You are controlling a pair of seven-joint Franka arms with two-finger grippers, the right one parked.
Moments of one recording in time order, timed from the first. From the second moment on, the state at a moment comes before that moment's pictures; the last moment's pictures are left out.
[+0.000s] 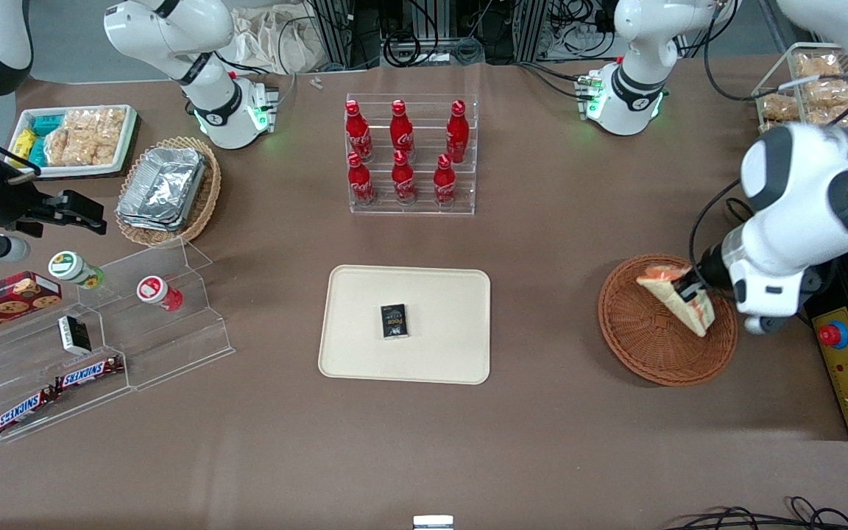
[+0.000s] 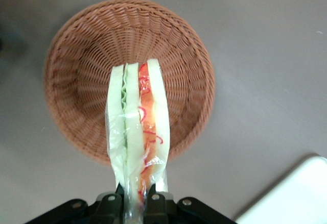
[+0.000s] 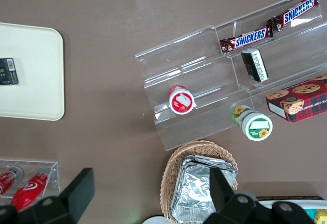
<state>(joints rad) 0.25 0.14 -0.38 -1.81 0.01 1.90 -0.80</state>
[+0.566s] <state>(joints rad) 0.24 0.19 -0.56 -1.63 0.00 1.83 -0.75</state>
